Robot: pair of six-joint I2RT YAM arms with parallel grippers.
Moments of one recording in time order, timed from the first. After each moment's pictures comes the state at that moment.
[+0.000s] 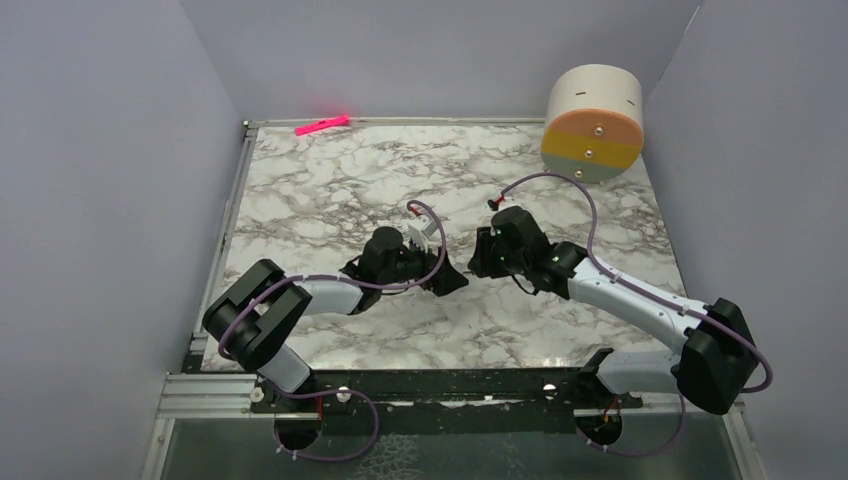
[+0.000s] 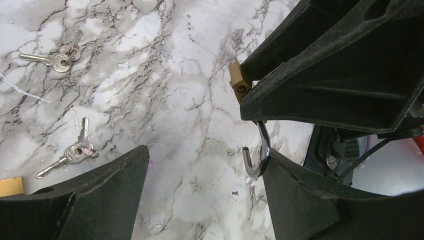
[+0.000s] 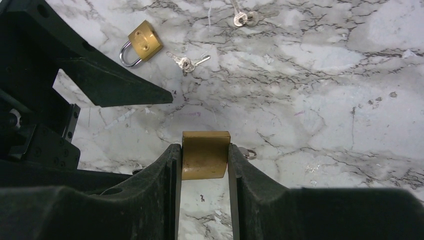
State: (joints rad) left arm -0.71 1.56 0.55 0.70 0.47 -0.47; right arm 0.76 1.26 0.85 -0.35 0.13 0.51
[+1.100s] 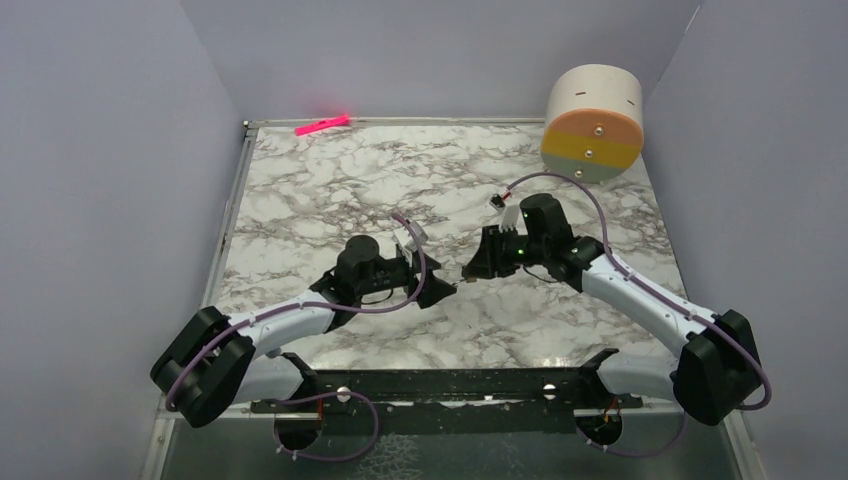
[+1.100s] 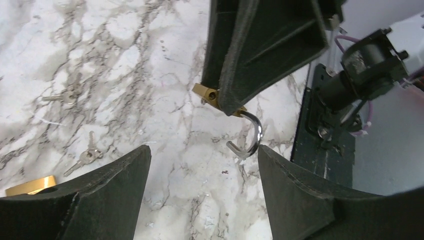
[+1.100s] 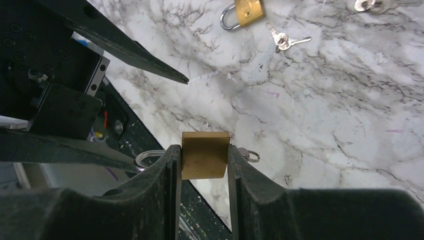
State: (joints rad) left arm -0.72 1.23 0.45 0.58 0.50 -0.27; right arm 0.58 1.21 0.81 -0.28 -0.46 0.42
